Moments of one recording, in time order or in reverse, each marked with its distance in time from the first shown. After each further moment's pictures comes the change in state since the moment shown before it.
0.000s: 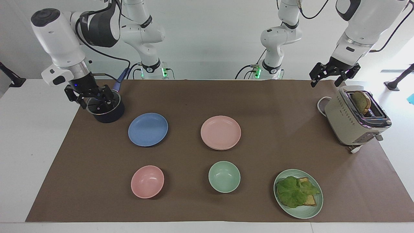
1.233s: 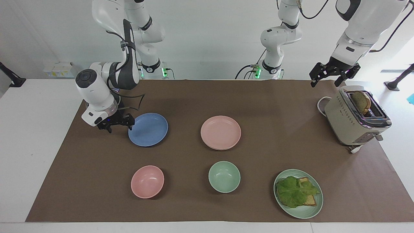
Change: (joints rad) left arm 0.000 0.000 0.000 0.000 0.000 0.000 0.000; right arm 0.030 0.131 0.005 -0.272 0.030 0.291 -0.126
